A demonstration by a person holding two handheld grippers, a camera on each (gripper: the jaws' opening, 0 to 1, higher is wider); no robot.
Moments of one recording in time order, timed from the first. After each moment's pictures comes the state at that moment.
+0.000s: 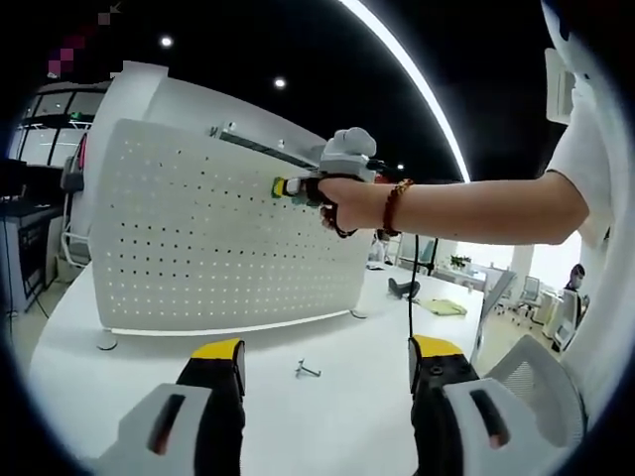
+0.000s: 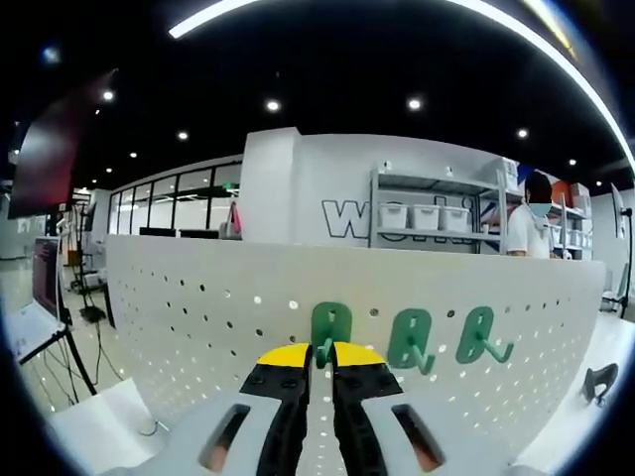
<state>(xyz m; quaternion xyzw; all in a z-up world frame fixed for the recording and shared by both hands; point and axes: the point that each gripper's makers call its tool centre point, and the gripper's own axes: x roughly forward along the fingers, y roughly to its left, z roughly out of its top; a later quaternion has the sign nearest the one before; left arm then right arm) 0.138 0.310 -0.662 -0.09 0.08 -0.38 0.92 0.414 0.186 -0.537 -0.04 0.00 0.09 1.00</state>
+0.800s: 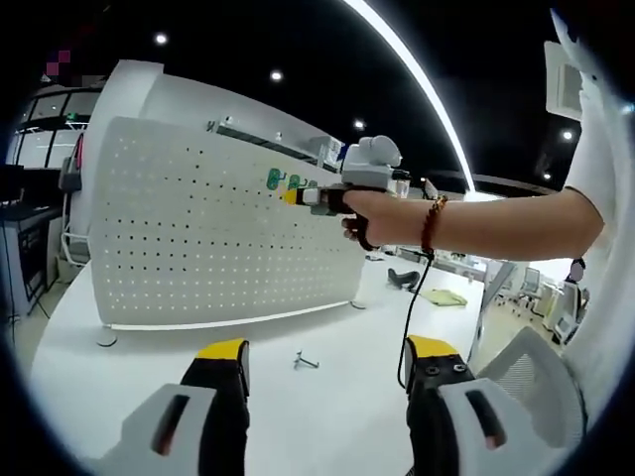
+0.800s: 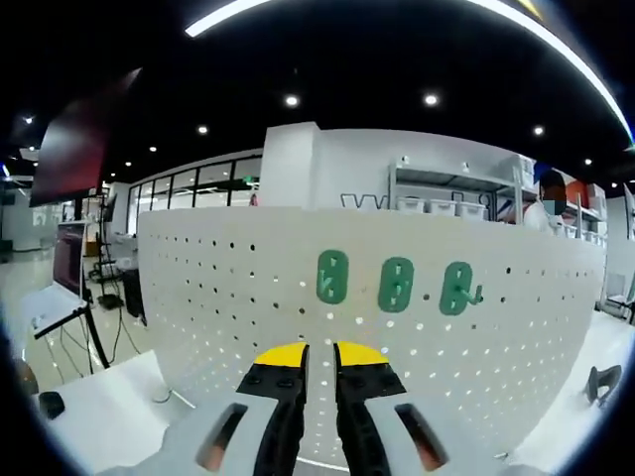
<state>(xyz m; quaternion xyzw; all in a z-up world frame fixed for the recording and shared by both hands) 0.134 0.303 -0.670 -0.08 0.11 -0.38 0.92 0.371 0.169 -0.569 -0.04 0.02 0.14 0.99</state>
